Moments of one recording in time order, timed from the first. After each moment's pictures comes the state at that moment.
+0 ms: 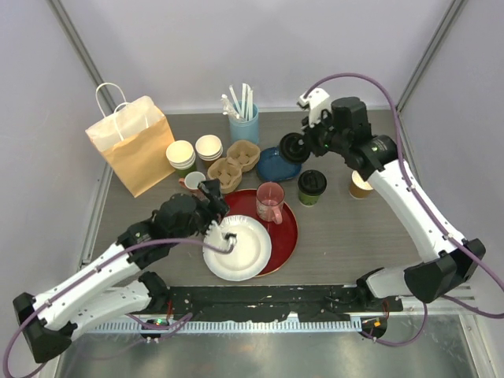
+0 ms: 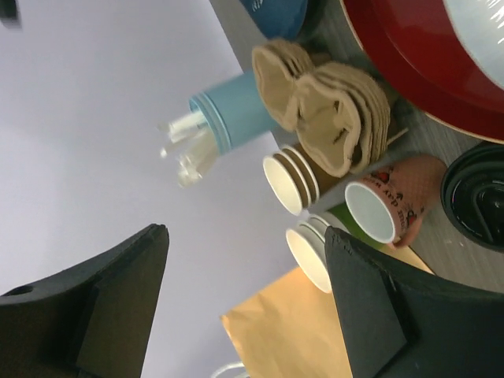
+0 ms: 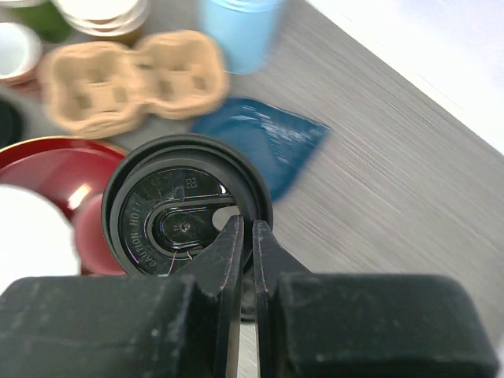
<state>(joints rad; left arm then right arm) -0.85 0.70 0.67 -0.44 -0.08 1.72 0.49 1.38 1.51 -0.63 -0.14 -0.25</state>
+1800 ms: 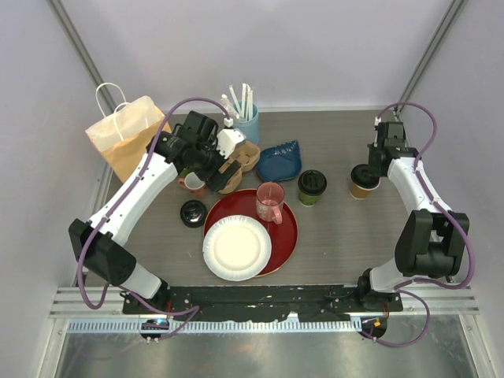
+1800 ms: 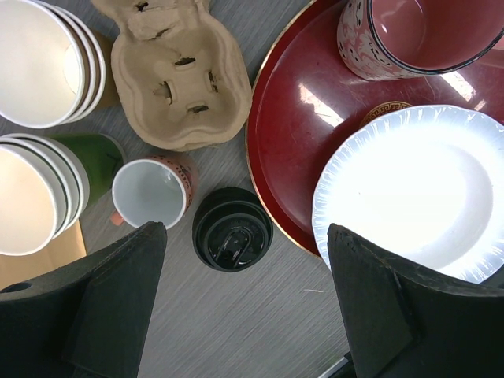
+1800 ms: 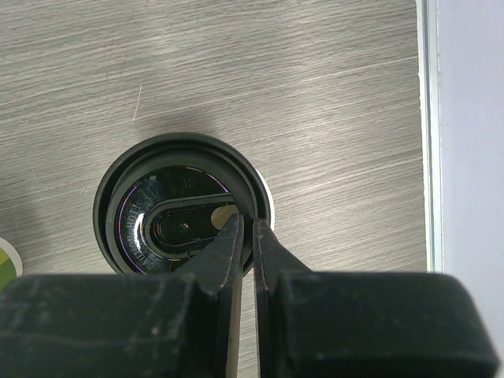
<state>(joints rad) -0.51 1.52 1.57 -1.04 0.13 0.36 -0.09 1.50 1.17 -0.57 0.22 -0.03</state>
